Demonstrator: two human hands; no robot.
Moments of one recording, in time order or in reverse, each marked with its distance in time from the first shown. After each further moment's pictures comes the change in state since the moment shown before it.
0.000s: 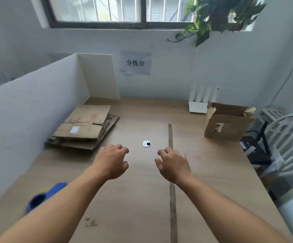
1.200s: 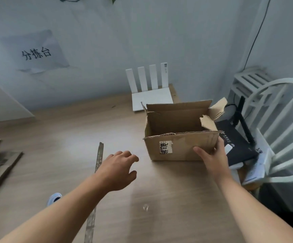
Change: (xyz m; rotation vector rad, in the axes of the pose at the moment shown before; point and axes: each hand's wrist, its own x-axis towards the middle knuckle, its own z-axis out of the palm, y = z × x) left_hand 0.407 0.312 0.119 0.025 -0.150 0.392; right_hand 0.146 0.543 0.104 1.175 0.490 0.678
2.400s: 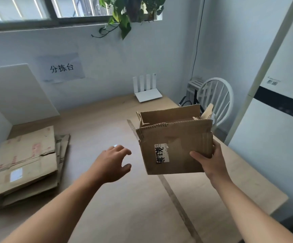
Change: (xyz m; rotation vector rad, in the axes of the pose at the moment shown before) left_hand -0.419 -0.171 -0.035 -0.143 0.212 0.298; right_hand -0.528 -0.149 0.115 0.023 0.319 -0.001
